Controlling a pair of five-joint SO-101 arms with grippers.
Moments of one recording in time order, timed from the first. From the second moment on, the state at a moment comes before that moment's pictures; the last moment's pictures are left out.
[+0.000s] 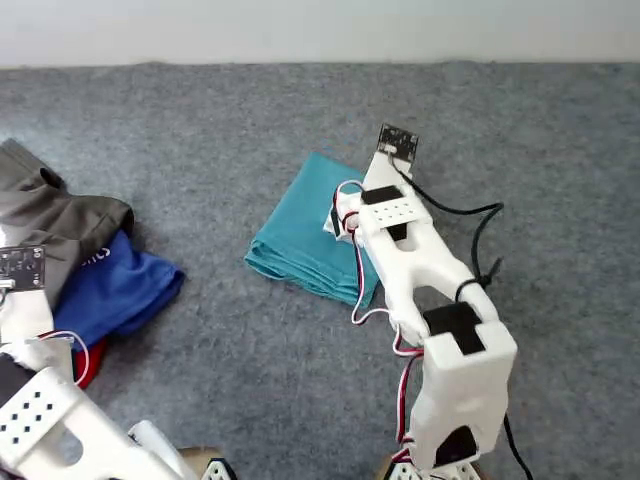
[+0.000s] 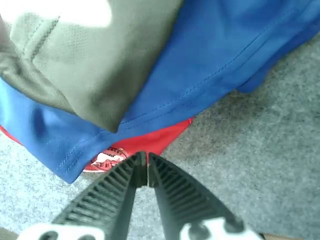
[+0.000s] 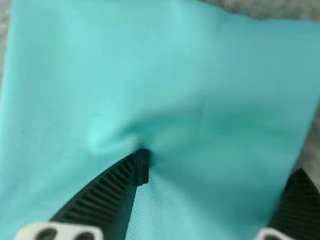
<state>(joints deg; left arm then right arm) -52.9 -53.0 52.4 82.9 -33.5 -18.6 23.6 7.8 45.2 -35.0</state>
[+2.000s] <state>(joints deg) -53.0 -53.0 48.3 88.0 -33.9 30.0 10.5 -8.9 84.6 27.3</state>
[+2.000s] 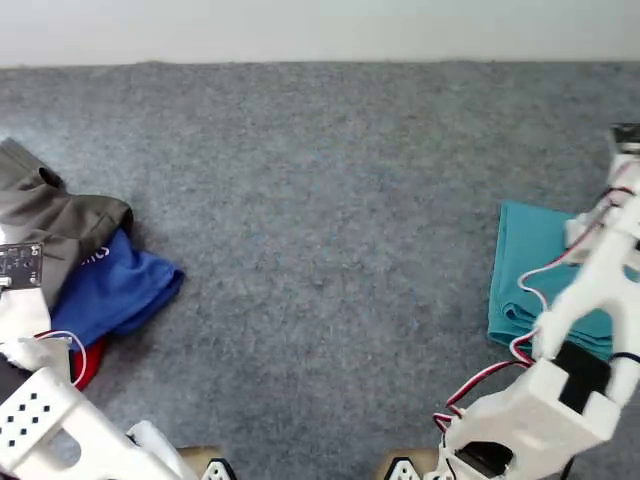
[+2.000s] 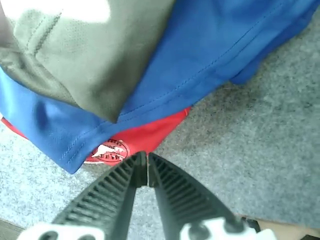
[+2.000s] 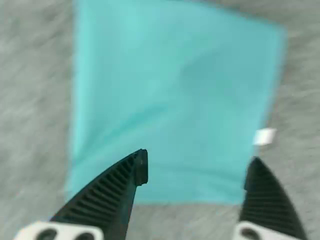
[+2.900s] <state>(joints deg) -53.0 -53.0 48.3 88.0 -33.9 19.3 6.2 -3.9 100.0 17.7</state>
